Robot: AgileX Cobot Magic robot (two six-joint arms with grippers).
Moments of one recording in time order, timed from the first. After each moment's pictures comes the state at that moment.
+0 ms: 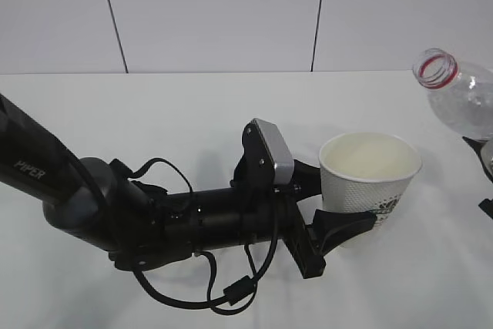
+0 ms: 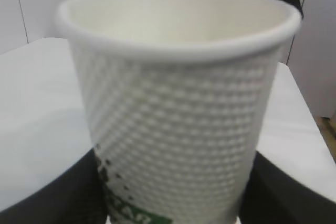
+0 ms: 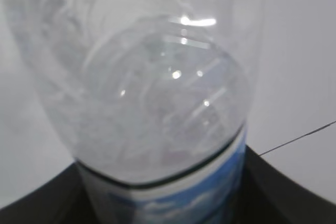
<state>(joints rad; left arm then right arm) -0.76 2.22 -0.98 0.63 -1.15 -0.29 0.08 1.25 -0.26 -0.01 -0.65 -0.85</state>
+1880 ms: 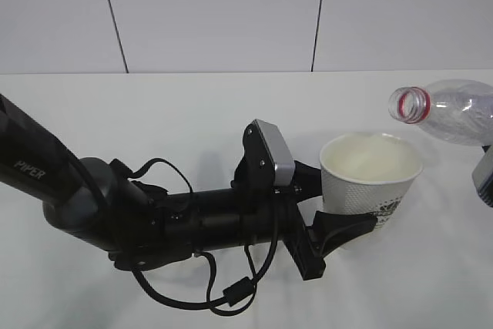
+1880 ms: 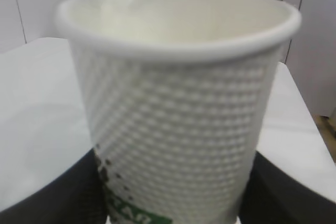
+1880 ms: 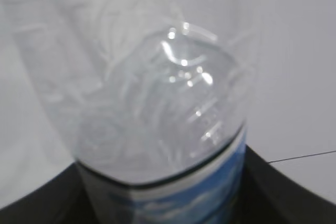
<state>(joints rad) -0.76 2.22 -0.98 0.63 -1.15 -0.29 0.08 1.25 -0.26 0.02 -0.70 -1.21</state>
